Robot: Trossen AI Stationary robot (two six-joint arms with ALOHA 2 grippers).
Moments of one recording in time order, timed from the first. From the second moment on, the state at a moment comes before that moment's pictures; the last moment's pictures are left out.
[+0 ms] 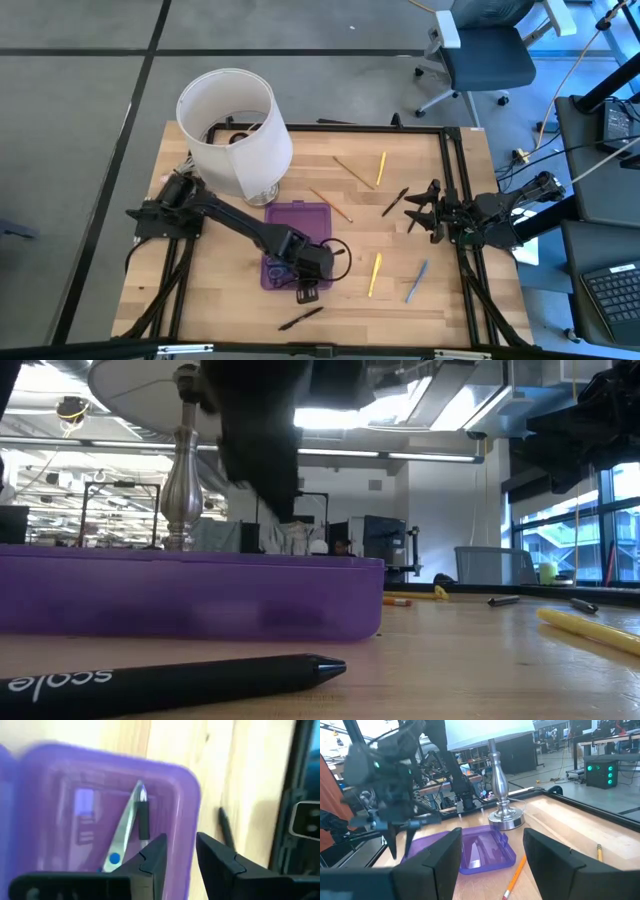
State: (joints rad) left arm -0.36 1.94 1.48 -0.67 0.08 -0.59; right arm 0.40 0.01 0.01 0.08 0.54 0.20
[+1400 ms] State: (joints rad) left arm -0.59 1.87 1.48 -0.57 -0.09 -0.72; right arm 0.40 0.01 0.01 0.08 0.54 0.24
